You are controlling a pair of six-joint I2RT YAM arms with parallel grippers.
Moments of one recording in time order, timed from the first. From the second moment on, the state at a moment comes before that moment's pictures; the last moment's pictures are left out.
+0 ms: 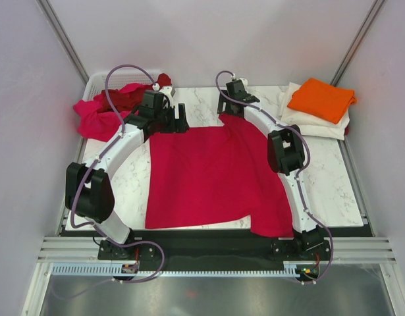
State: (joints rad) left arm -0.33 1.64 1.35 -0.42 0.13 -0.26; right arm 0.37 2.52 2.23 -0.44 0.21 0.42
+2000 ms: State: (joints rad) left arm -0.61 1.02 0.70 -0.49 0.04 -0.58; right arm 0.12 1.59 1.41 -0.25 -0.13 0.55
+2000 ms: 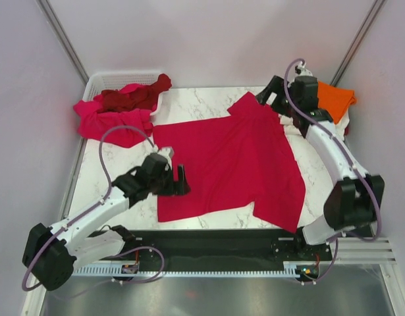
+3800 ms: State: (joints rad) left arm -0.75 1.15 0.55 -0.73 -0.23 -0.98; right arm 0.19 1.11 0.74 -0.50 0.07 0.52
